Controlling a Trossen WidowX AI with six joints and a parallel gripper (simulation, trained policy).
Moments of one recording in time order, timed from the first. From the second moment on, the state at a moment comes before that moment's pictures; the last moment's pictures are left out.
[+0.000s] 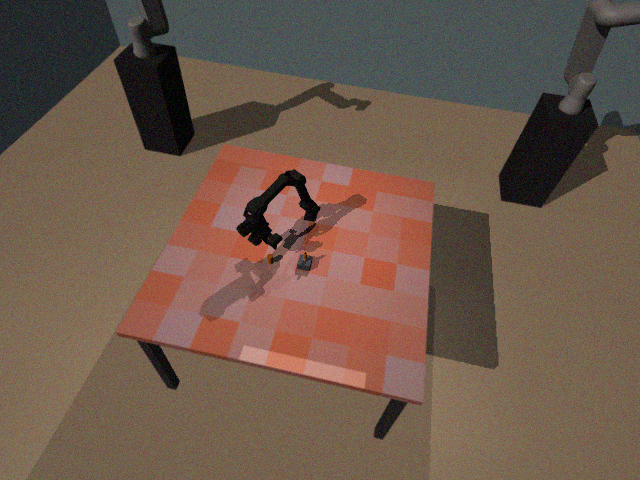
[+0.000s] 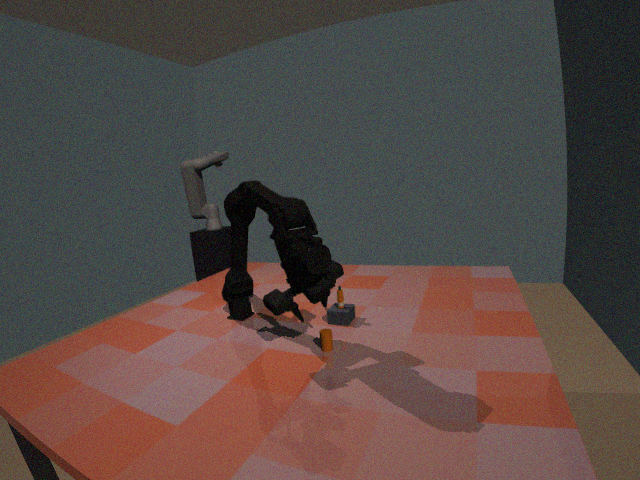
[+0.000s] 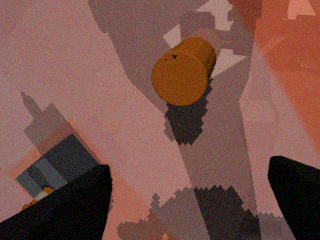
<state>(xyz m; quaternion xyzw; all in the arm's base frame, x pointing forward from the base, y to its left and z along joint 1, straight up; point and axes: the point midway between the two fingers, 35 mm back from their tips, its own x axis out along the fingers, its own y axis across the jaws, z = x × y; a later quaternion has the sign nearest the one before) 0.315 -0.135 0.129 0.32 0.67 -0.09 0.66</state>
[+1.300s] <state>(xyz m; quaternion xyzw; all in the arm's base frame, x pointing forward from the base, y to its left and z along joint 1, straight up) 0.351 -0.135 0.083 0.15 0.72 -0.09 0.67</state>
